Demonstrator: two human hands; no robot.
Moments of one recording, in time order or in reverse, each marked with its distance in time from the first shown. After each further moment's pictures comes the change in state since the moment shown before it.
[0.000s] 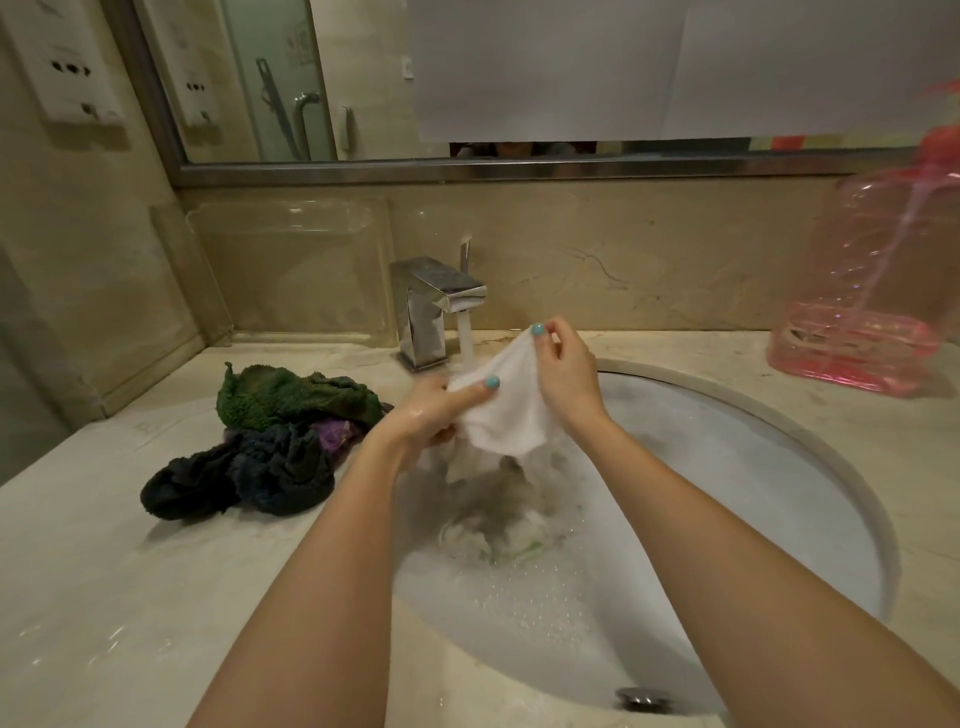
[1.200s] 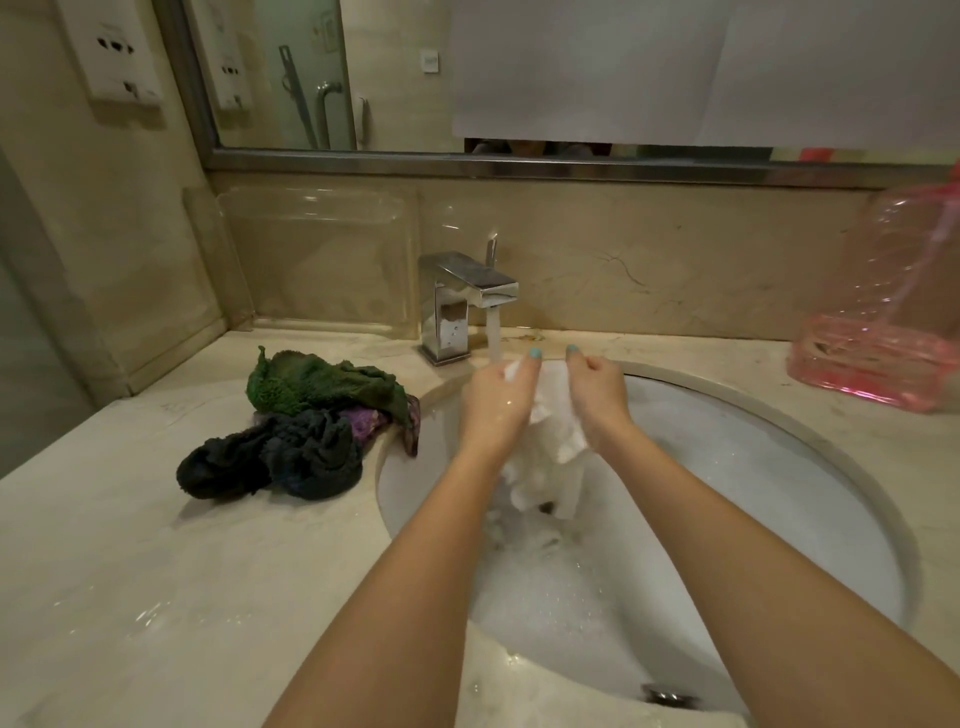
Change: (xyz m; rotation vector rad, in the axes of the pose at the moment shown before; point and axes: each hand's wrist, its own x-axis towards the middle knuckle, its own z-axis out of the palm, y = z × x) left_hand -0.004 0.004 0.046 0.091 0.336 0.186; right_hand -0.001 0.010 0.006 0.062 0.080 0.341
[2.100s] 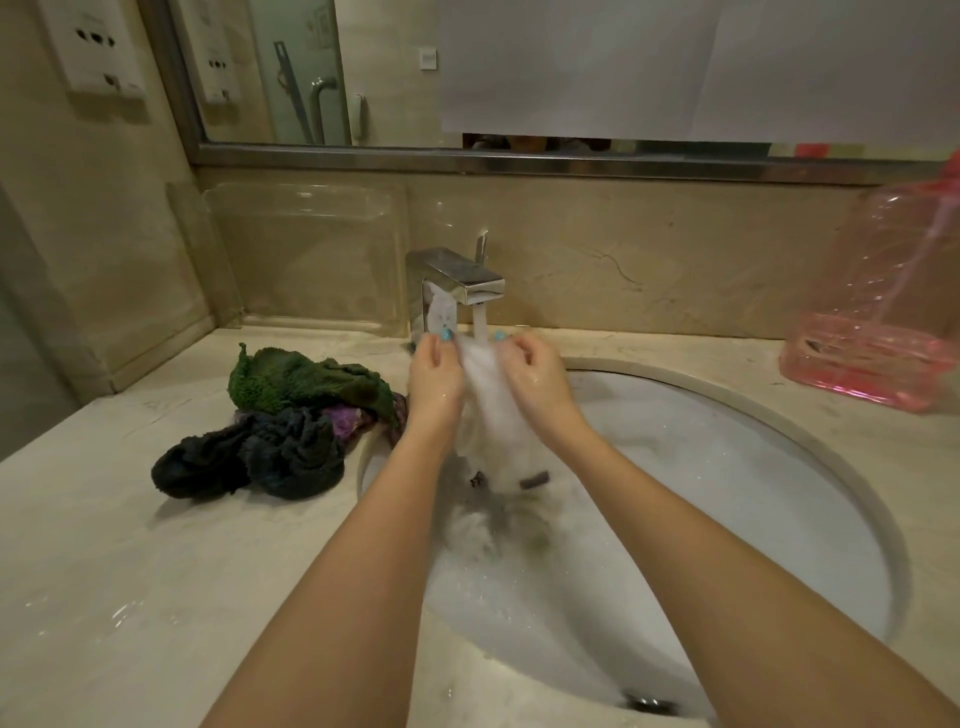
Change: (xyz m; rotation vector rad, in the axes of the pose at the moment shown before) left_hand 0.034 -0.020 -0.021 -0.281 0.168 -0.030; right_hand -0.030 -0.020 0.022 0.011 -0.255 -0.386
